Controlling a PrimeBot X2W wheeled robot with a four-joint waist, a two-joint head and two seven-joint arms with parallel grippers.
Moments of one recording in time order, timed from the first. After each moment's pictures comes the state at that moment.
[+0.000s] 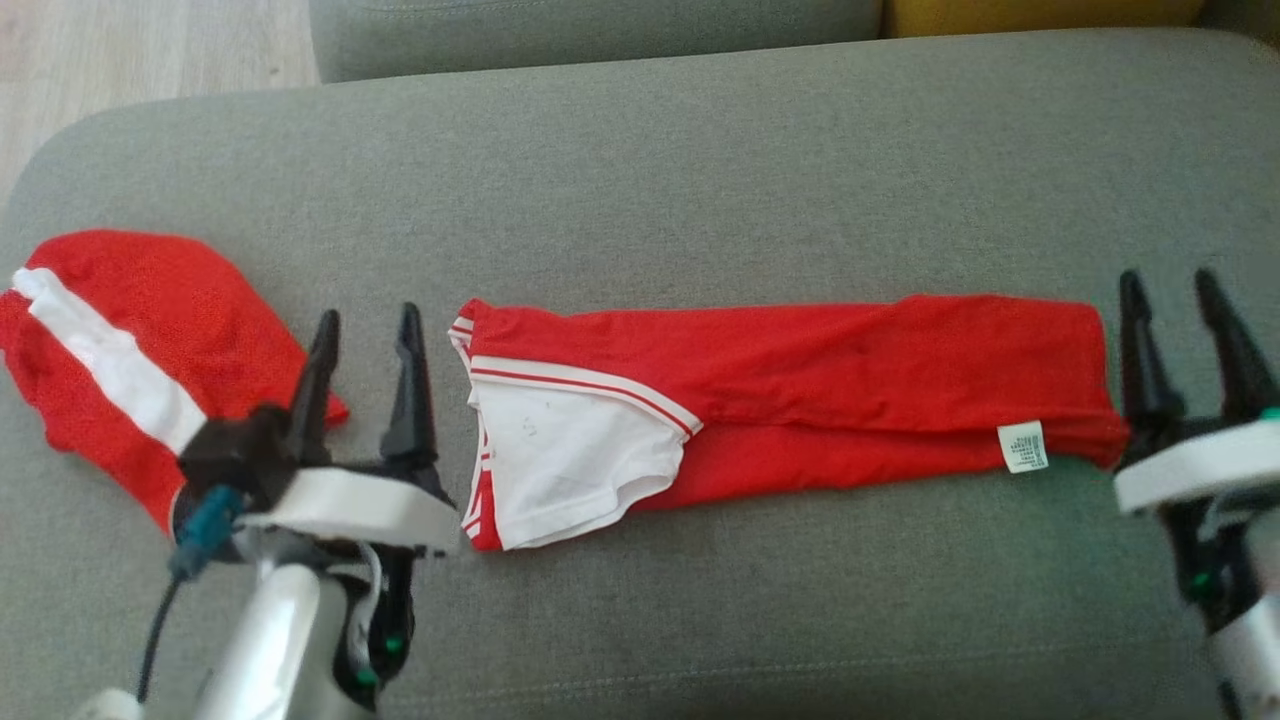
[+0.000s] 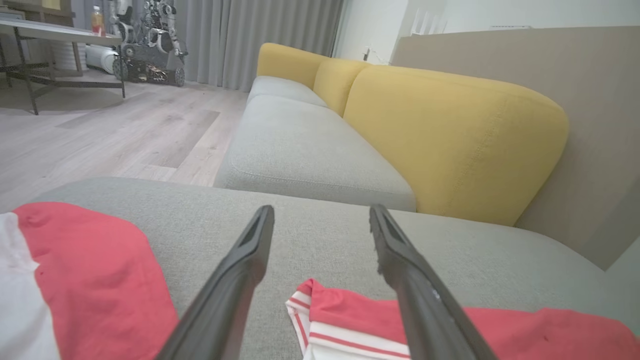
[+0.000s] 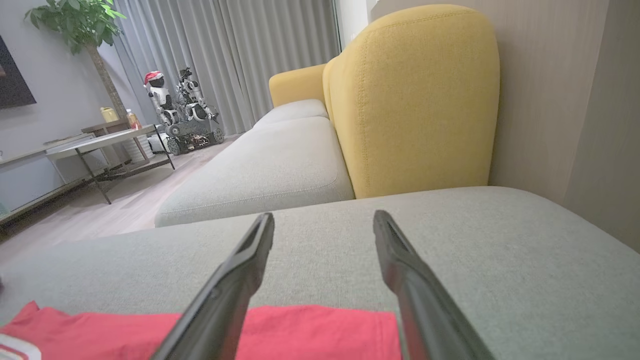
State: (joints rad) left arm -0.18 0.13 -0.30 0.13 -0.41 0.16 -0.25; right arm -0.27 -0.40 0.17 0.41 0.56 0.13 -0.25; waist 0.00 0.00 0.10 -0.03
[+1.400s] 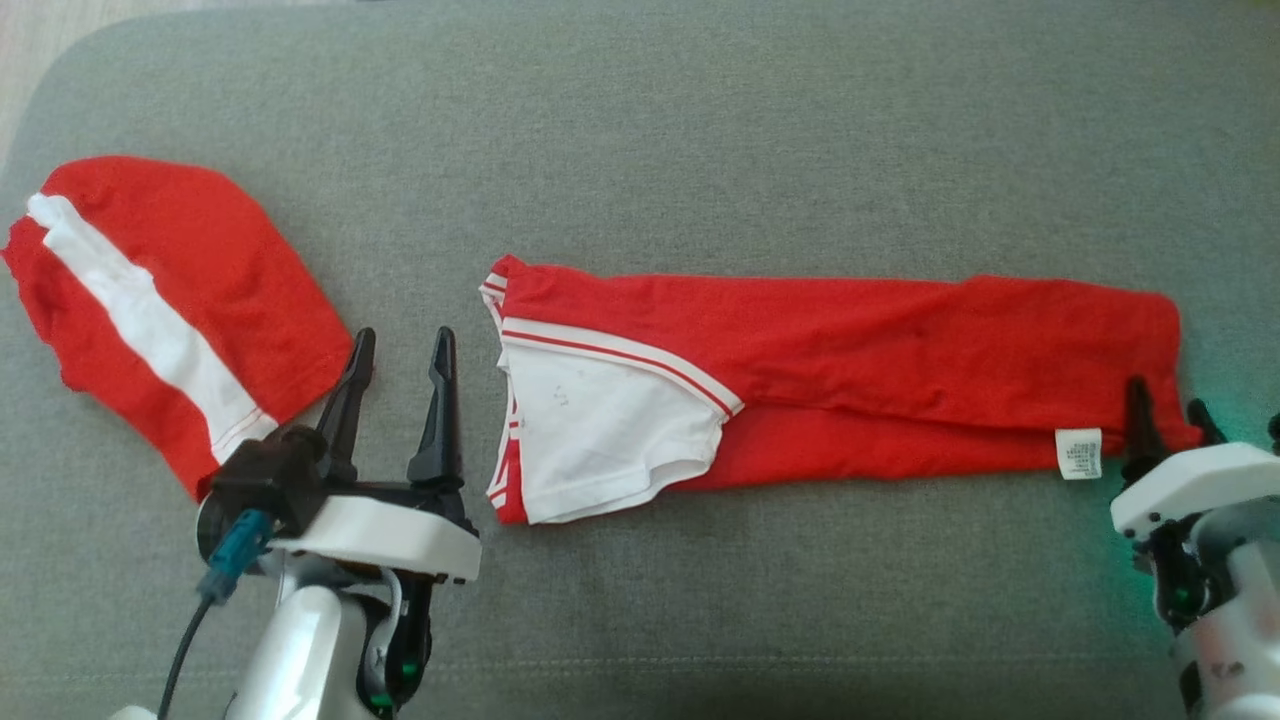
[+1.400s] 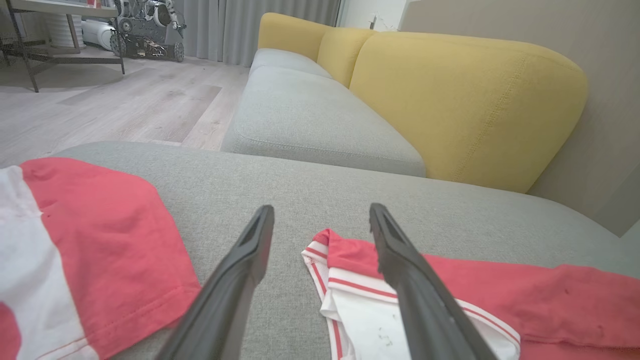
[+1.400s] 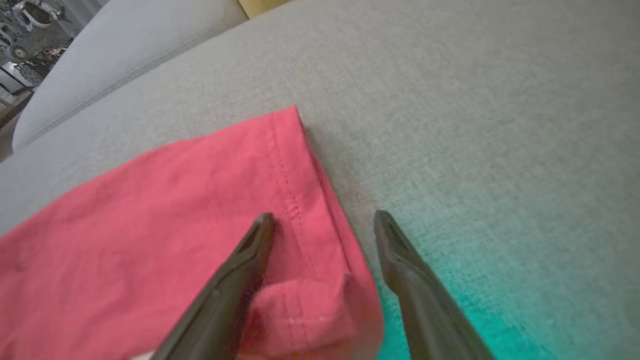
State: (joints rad) left arm -0.13 0.05 -0.23 0.14 -0.28 0.03 -0.25; right arm -0.39 -0.24 -0.08 0.87 0.50 0.13 -0.09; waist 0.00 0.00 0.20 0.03
